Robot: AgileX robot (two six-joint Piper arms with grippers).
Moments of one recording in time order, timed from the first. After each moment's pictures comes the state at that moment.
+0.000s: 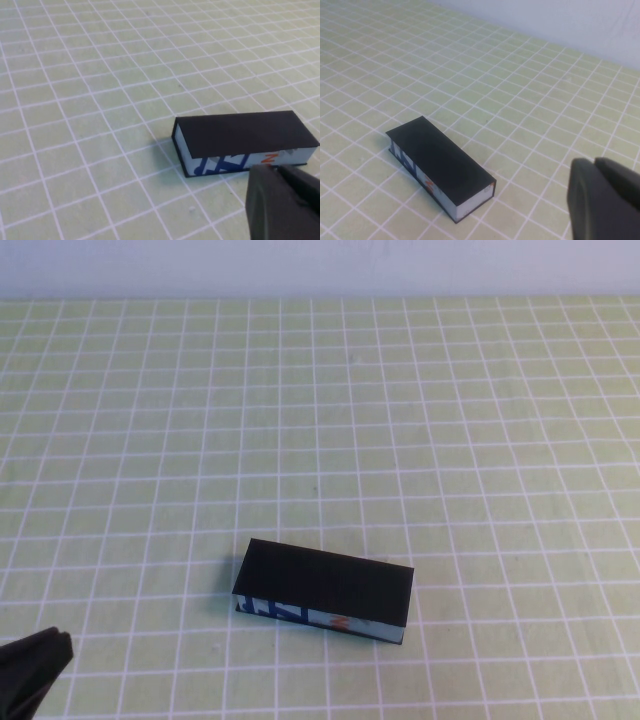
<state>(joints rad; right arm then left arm) 0.54 0.39 -0.46 0.20 0.40 -0.25 -0.52 0.30 -0.34 -0.10 0.49 -0.06</state>
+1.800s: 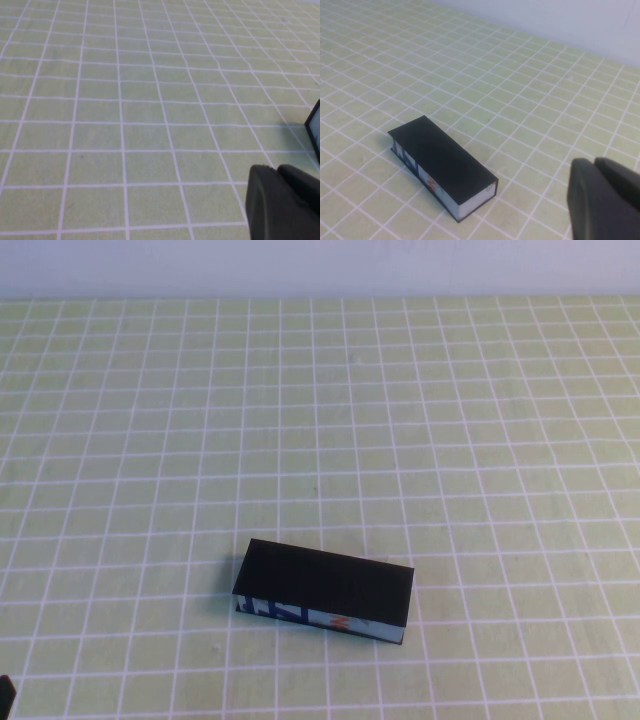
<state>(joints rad) 0.54 0.39 -0.46 0.21 0.41 -0.25 -0.20 -0.01 0.02 -0.03 0.36 -0.14</state>
